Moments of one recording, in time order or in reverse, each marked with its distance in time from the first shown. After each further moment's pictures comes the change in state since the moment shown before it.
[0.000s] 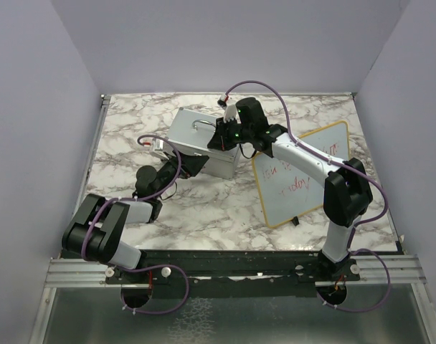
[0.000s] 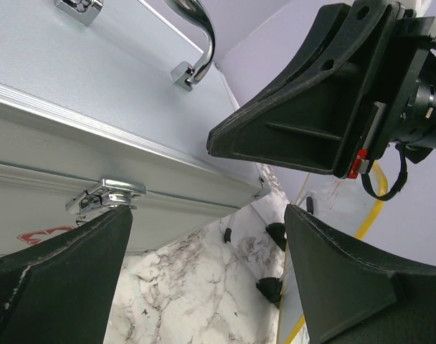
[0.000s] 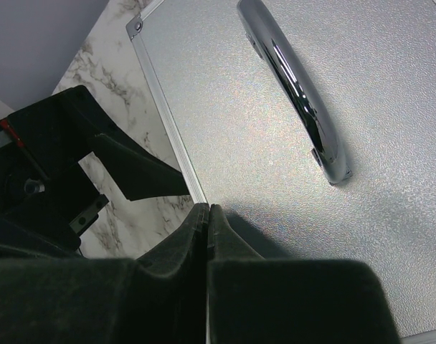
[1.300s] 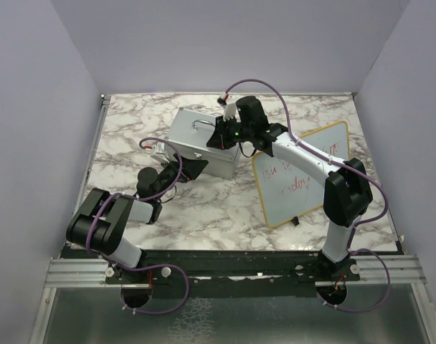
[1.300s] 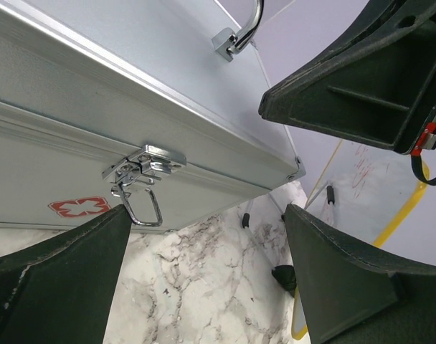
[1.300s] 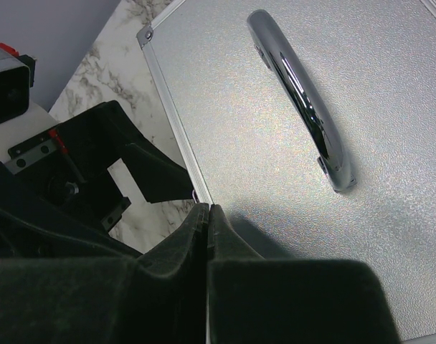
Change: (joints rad) left arm 0.013 0.061 -0.028 0.019 0.009 0.018; right arm 0.000 0.000 0.016 0.000 -0.009 0.003
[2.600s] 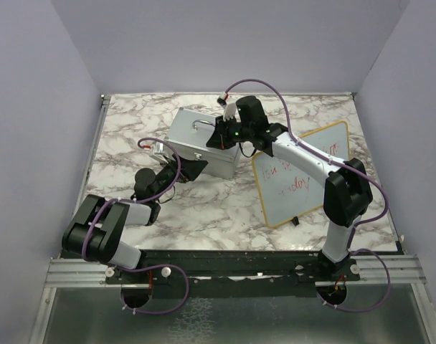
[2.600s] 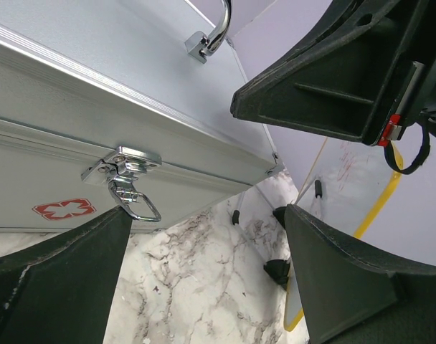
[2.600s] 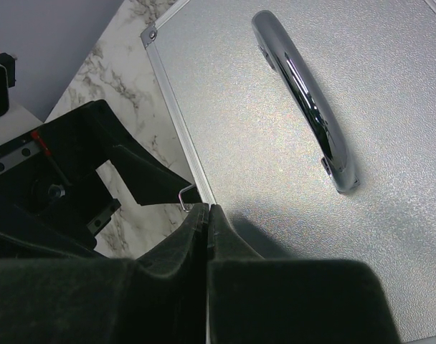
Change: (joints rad) left arm 0.006 -0.060 -0.006 -0.018 0.032 0.000; right arm 0.000 0.000 0.001 0.000 -0.008 0.000
